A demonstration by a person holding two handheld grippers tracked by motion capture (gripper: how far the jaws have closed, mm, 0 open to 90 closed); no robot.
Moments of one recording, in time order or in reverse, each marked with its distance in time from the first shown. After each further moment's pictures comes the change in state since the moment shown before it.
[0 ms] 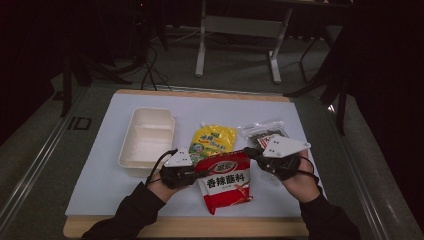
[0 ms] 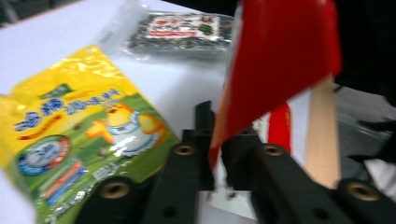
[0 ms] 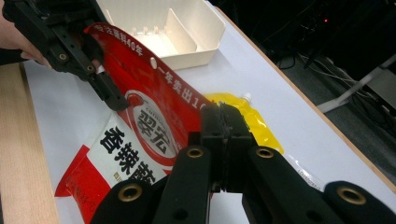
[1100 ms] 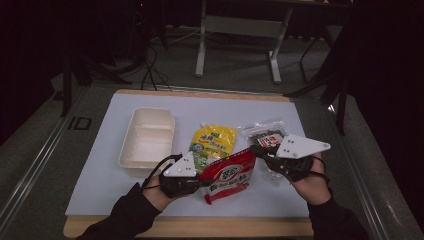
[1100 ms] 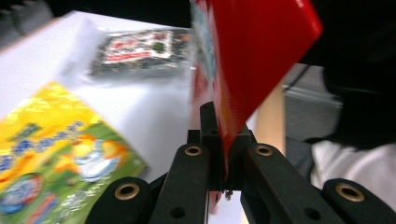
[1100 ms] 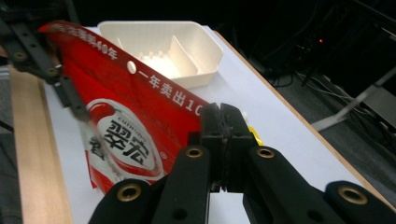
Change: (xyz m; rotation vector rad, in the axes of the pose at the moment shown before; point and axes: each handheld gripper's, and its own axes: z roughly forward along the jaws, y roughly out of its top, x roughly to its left) left arm -0.038 0.036 -0.029 0.012 -0.075 0.113; right arm -0.002 0.011 -0.031 -0.087 0.009 0.006
